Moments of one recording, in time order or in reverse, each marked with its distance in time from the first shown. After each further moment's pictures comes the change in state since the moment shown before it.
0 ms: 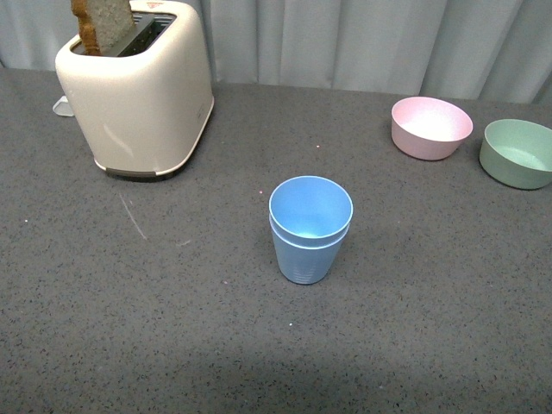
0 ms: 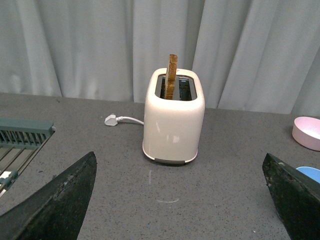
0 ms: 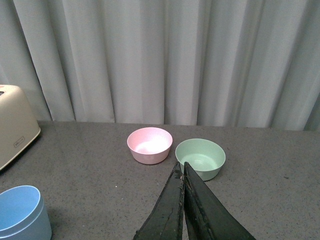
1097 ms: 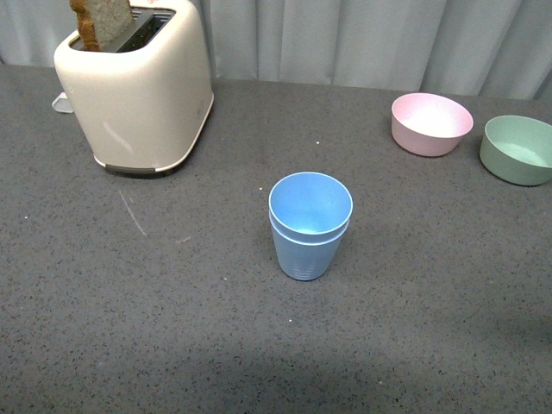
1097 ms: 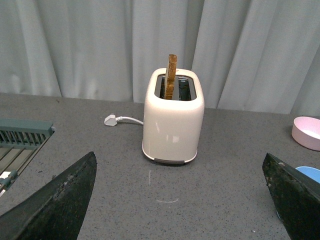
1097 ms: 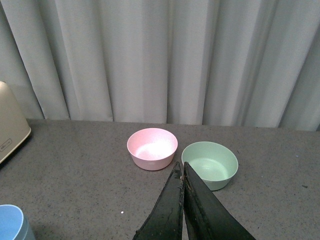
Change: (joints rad) left arm 0.000 0.000 0.000 0.000 0.000 0.000; right arm 0.096 0.746 0.069 0.655 0.096 0.000
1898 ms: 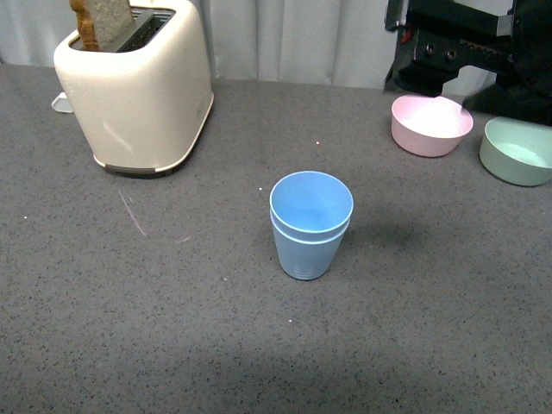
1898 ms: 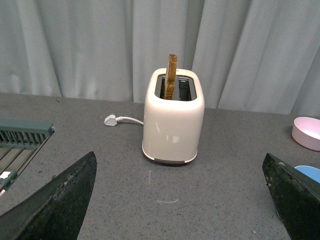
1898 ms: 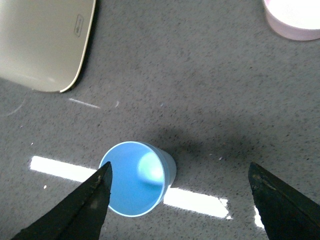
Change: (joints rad) left arm 0.000 0.000 0.000 0.002 0.000 0.000; right arm 0.256 0.564 0.752 -0.778 0.005 0.289
